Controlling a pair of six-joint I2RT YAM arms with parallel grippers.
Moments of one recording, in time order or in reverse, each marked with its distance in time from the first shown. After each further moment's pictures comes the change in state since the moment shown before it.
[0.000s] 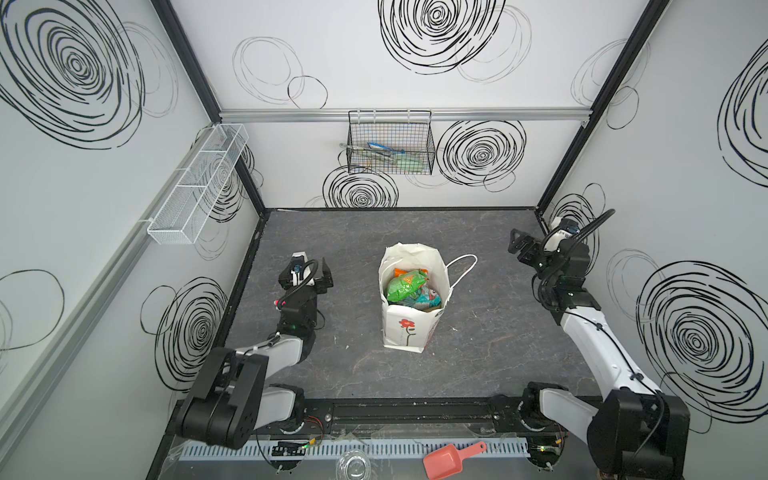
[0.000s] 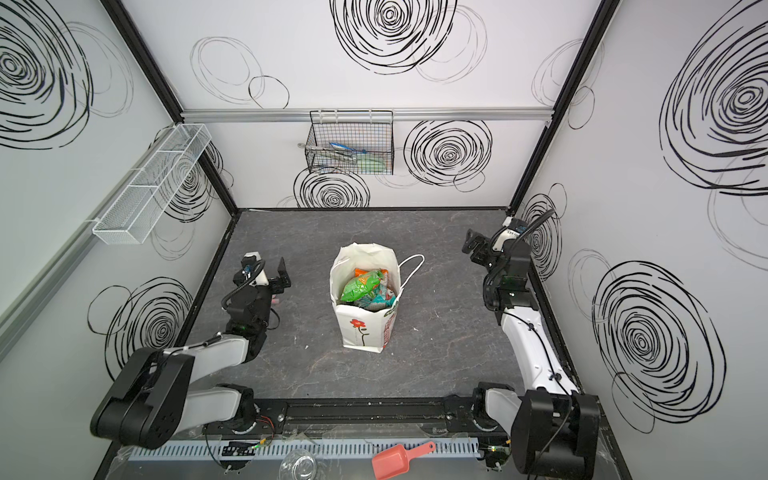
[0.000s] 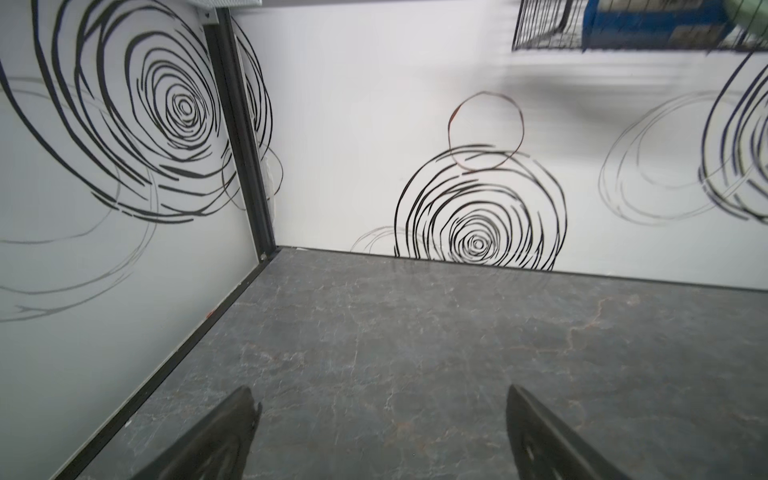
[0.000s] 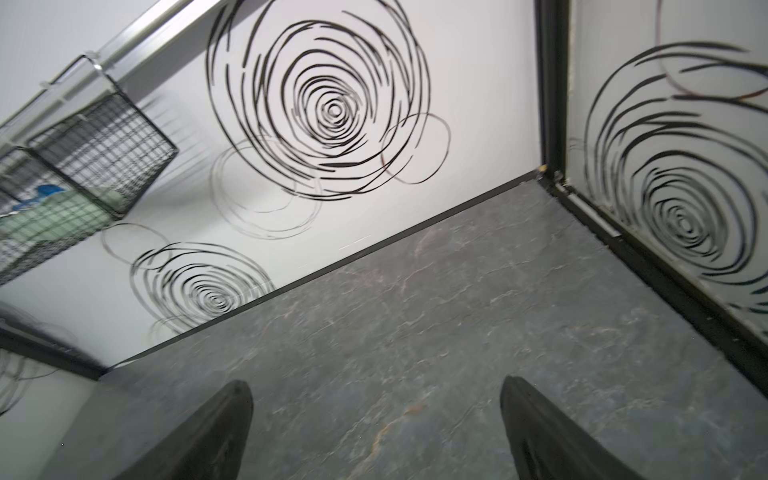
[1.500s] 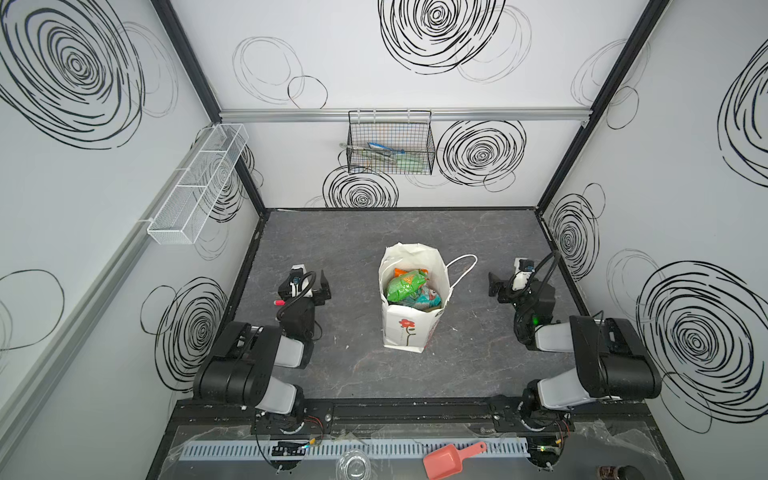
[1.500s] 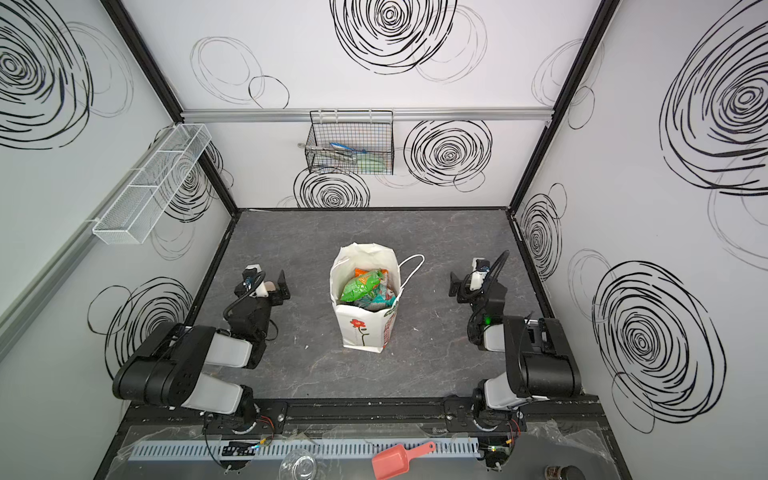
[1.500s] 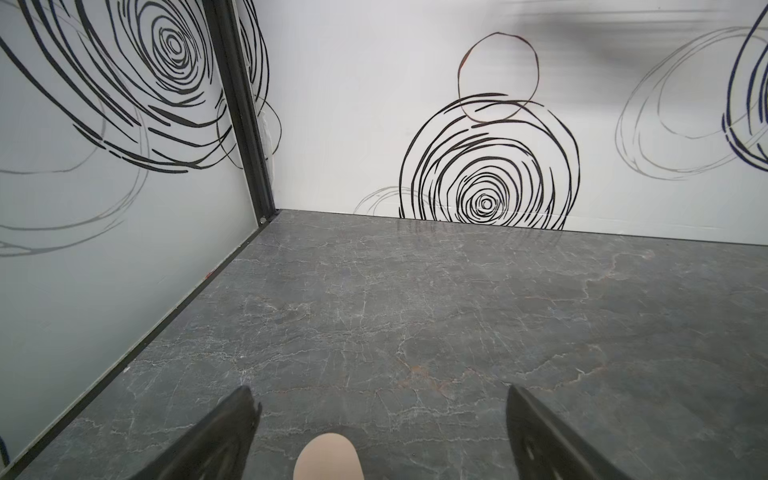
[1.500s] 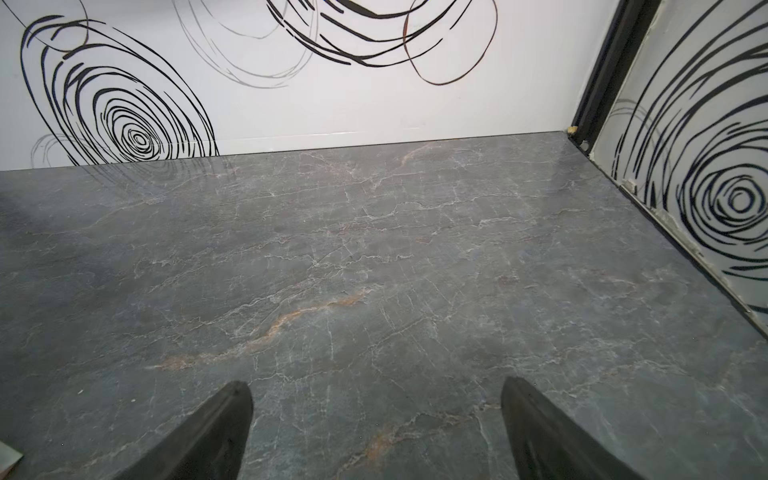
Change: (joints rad) left arm 0.061 0.283 -0.156 0.342 0.077 0.037; right arm 0.022 0.408 -0.554 0.946 0.047 -0.428
